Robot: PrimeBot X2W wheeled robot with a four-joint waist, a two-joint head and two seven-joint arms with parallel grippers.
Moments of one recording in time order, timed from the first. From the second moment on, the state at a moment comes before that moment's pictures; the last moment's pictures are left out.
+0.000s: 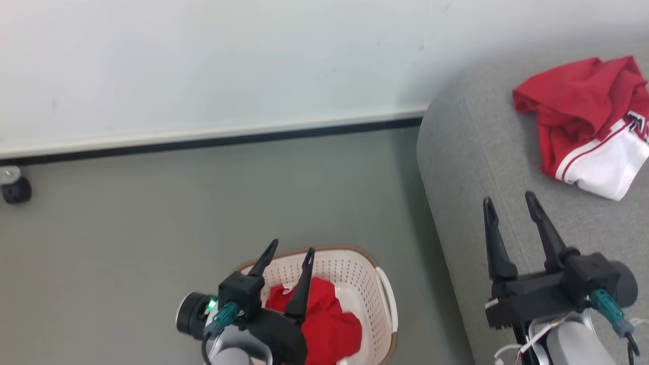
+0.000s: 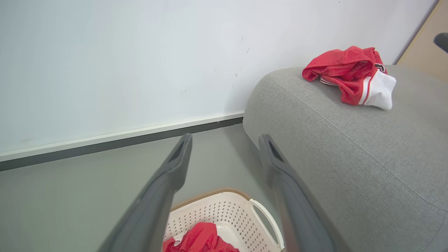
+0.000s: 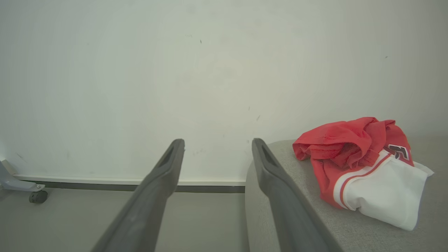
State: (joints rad) left arm -0.32 0.04 -0.53 0.47 -0.41 0.05 -0.25; right arm -0.22 -0.14 0.20 0.15 0.19 -0.03 -0.26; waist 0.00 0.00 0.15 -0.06
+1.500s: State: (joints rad) left arm 0.09 0.14 -0.18 0.10 -0.40 0.12 -0.25; right arm 0.01 -0.17 0.19 0.07 0.19 -0.03 -0.26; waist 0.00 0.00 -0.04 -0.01
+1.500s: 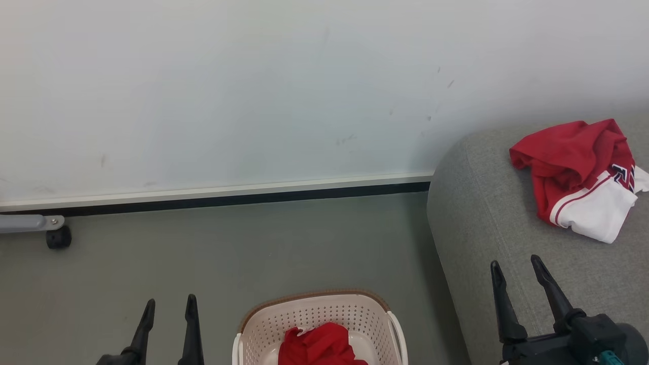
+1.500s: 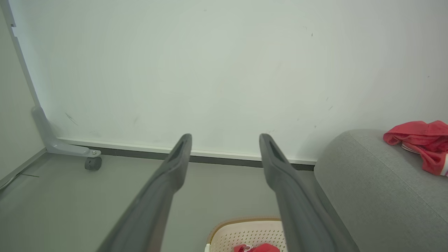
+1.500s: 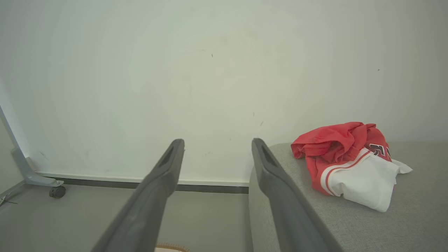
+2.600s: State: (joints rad) left arm -0.11 0.10 -0.34 0.17 -0.26 0.09 -0.19; right arm -0.13 -0.20 0.14 0.02 0.19 -0.04 -0.26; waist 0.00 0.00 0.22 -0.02
